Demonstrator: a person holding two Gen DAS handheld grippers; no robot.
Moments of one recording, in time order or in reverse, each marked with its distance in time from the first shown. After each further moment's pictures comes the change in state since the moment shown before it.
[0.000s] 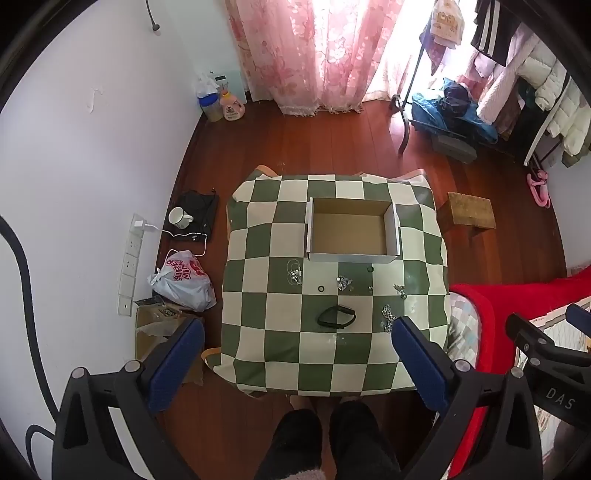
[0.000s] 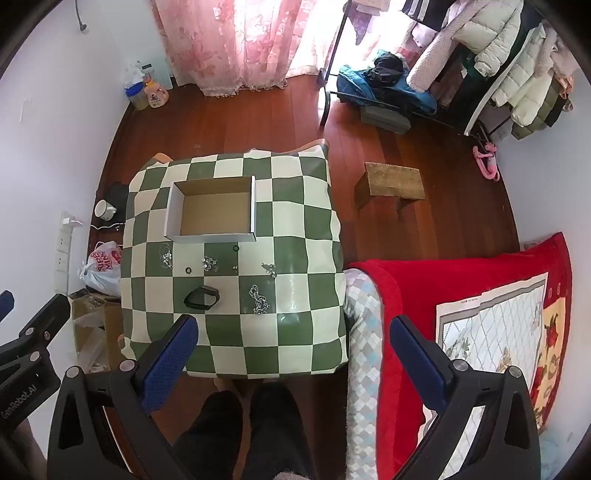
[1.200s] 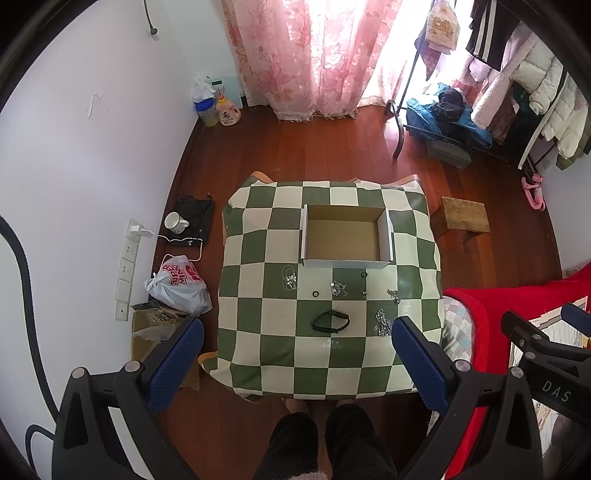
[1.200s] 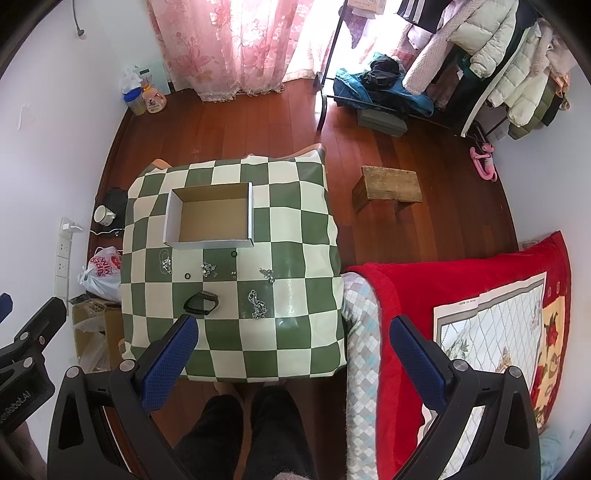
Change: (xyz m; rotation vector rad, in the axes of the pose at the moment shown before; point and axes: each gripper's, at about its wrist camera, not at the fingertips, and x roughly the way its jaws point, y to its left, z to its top) left arm -0.015 -0.006 0.009 0.004 -0.024 -0.017; right arm -0.003 -0.001 0.003 0.000 -0.005 -0.011
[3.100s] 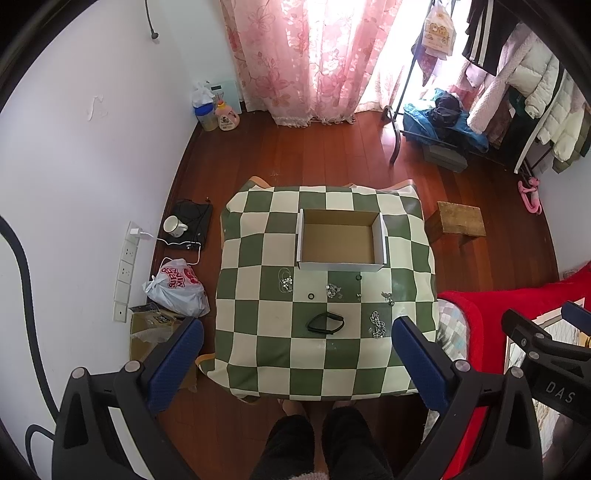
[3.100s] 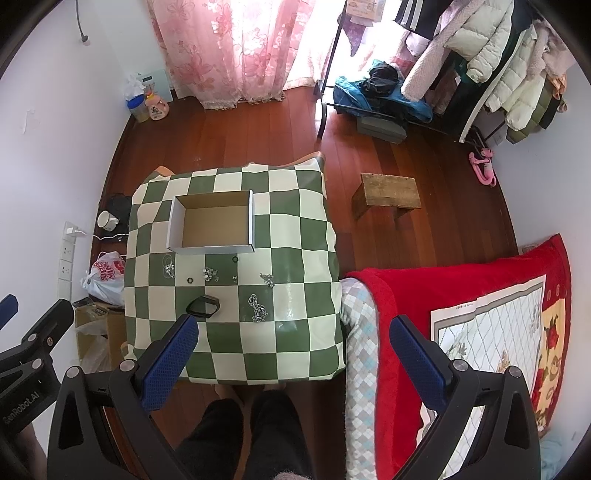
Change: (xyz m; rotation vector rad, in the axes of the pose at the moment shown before) left arm -0.009 -0.001 0.009 -0.011 -0.008 -0.010; right arm -0.019 -0.002 0.009 0.003 -0.018 -0.002
